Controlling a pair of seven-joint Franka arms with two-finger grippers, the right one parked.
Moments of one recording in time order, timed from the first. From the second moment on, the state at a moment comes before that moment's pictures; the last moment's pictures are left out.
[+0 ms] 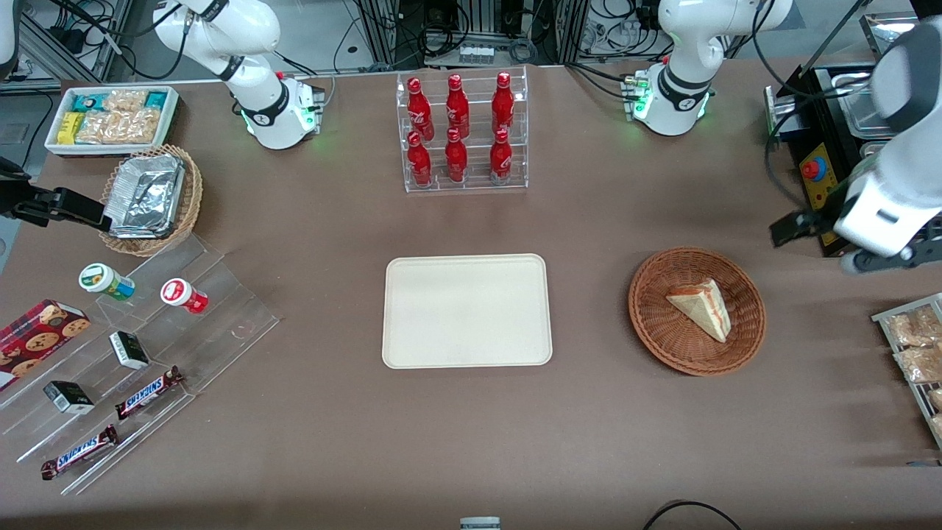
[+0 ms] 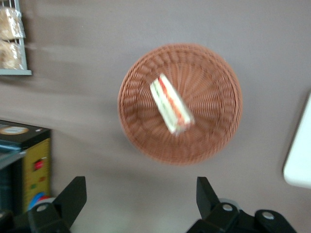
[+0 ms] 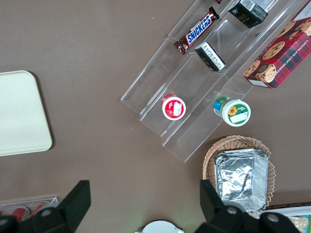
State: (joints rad) arm 0.01 0.02 -0.05 -1.83 0.06 1.78 -0.29
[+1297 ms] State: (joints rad) arm -0.04 0.15 -0.06 -2.26 0.06 2.46 -0.91
